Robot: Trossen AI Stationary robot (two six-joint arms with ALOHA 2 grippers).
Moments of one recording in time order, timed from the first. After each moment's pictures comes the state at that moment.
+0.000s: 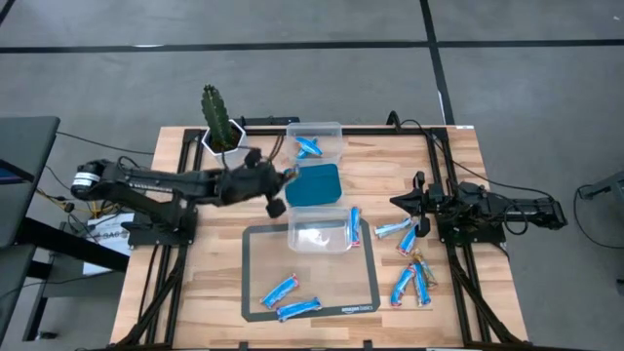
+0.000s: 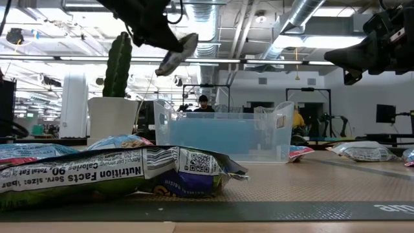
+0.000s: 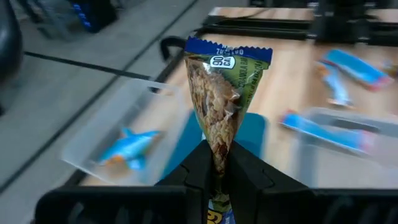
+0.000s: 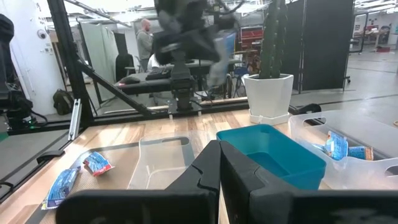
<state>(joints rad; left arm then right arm) 0.01 1.23 0.89 -0.14 -0.48 -0.07 -0.01 0.00 0.00 0.02 0.05 0.04</state>
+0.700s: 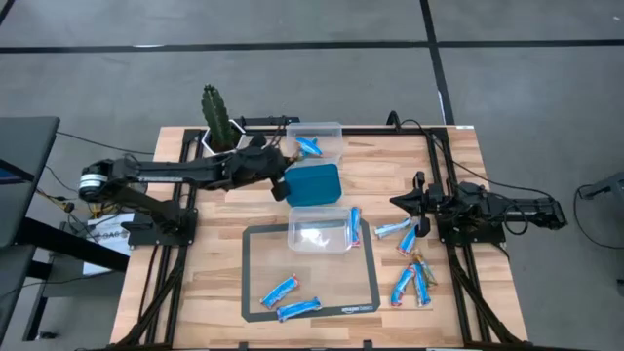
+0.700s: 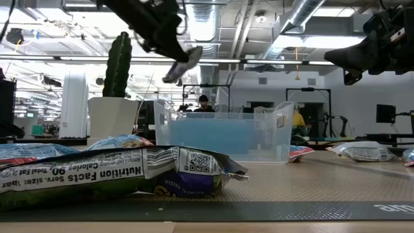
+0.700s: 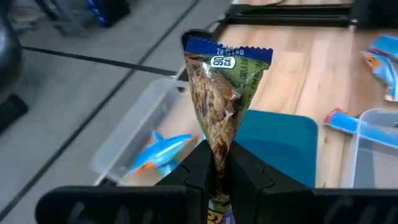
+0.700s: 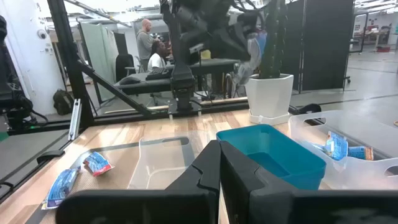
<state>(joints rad) 0.17 1.32 0.96 -0.14 -0.37 0.05 -0.01 0.00 0.00 0.02 0.05 0.04</state>
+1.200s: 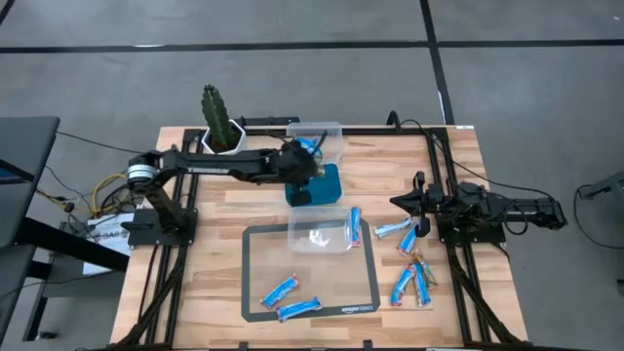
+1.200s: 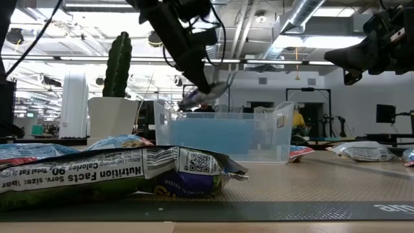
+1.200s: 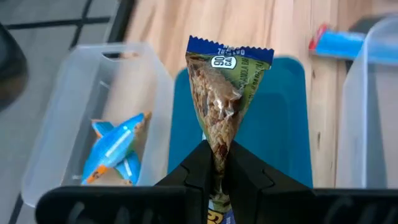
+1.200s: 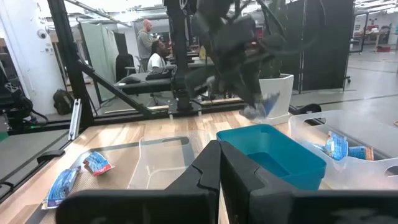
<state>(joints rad) 0.20 1.71 1.30 -0.44 -0.24 0.20 -0.01 0.00 0.00 0.02 0.05 0.04</state>
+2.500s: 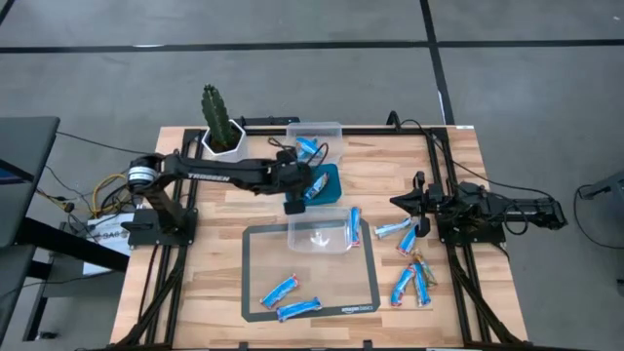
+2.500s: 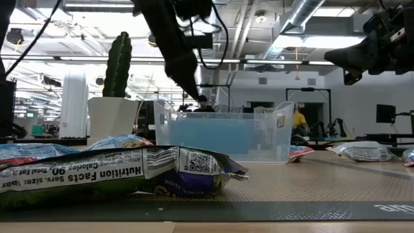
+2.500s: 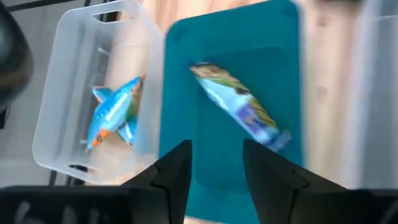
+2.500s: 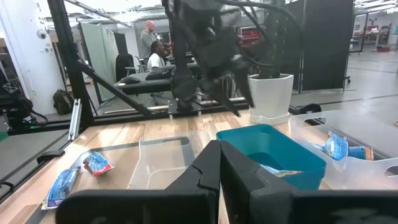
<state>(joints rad) 0.11 1.70 1.29 -0.58 -0.37 0.14 -0.01 0.00 0.00 0.02 0.05 0.04</state>
